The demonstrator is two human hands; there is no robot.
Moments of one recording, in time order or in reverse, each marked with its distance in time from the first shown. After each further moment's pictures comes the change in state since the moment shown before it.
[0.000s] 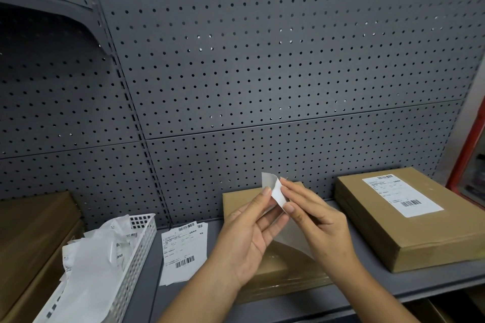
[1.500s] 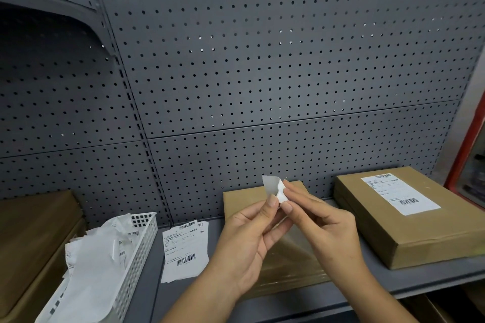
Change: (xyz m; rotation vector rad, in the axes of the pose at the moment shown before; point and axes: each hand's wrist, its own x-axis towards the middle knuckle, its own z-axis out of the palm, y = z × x) left_hand -0.022 -0.003 0.004 0.102 -0.085 0.106; right_hand -0.010 -0.026 0.004 0.141 0.091 0.131
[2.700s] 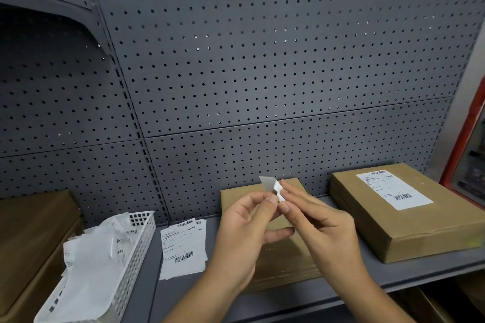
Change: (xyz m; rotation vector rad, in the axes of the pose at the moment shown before) left_hand -0.006 -0.004 0.004 0.256 0.082 0.150; right_hand -0.013 -0.019 0.002 -0.087 0.002 -0.039
